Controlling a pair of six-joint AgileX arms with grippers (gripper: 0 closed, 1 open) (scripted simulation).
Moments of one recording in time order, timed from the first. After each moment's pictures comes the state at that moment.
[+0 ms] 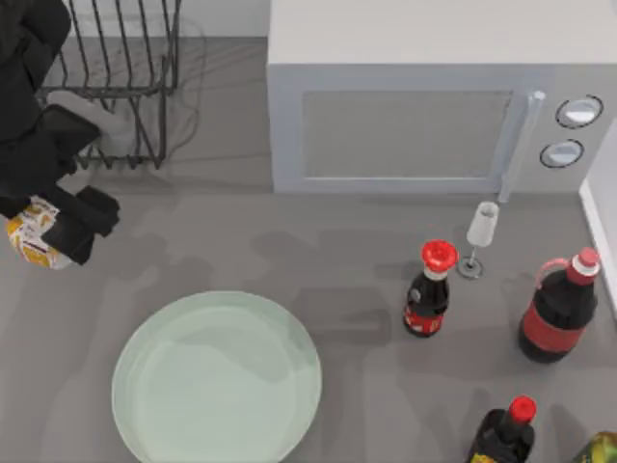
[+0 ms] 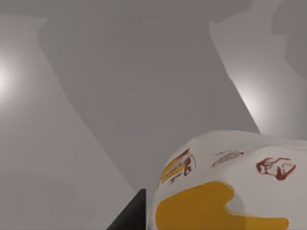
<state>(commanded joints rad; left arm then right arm) -0.16 1.82 1.42 -1.18 -0.01 0.46 0.00 0.00 0.00 0.00 0.00 0.00</state>
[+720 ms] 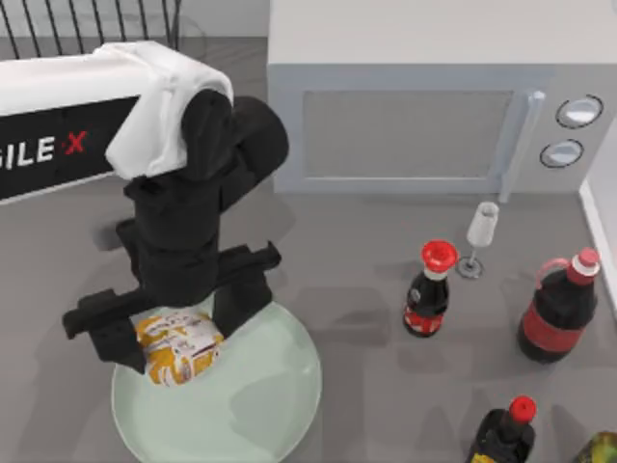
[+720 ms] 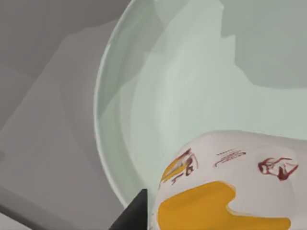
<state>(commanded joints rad) -0.62 1.82 1.29 -1.24 -0.01 -1.11 0.00 0.00 0.00 0.00 0.00 0.00</state>
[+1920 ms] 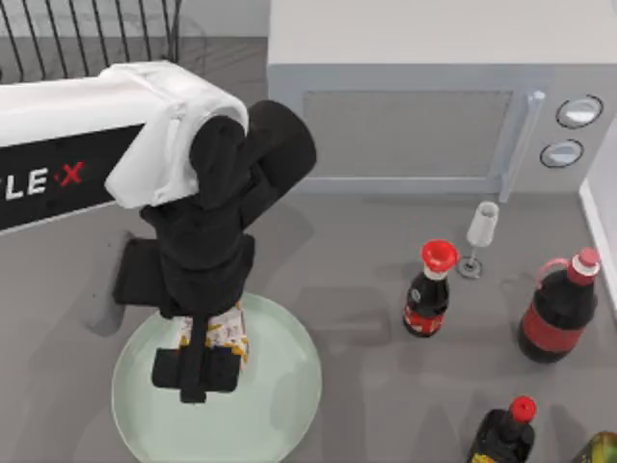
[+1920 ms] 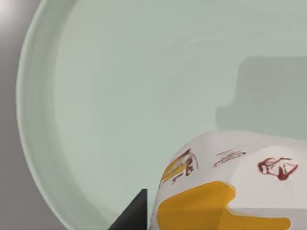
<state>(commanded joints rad) -0.69 1.76 1.24 -1.11 -0.02 -2.19 0.00 0.00 0.00 0.00 0.00 0.00</state>
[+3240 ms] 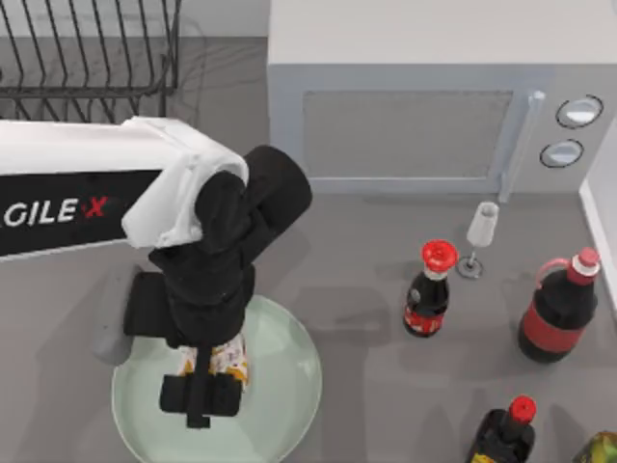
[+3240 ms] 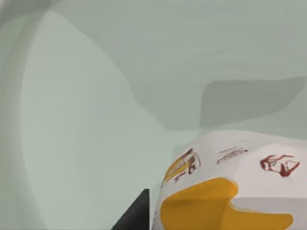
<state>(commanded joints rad) -0.69 1.81 1.12 -0.94 -0.02 -2.18 0.00 0.00 0.00 0.00 0.00 0.00</state>
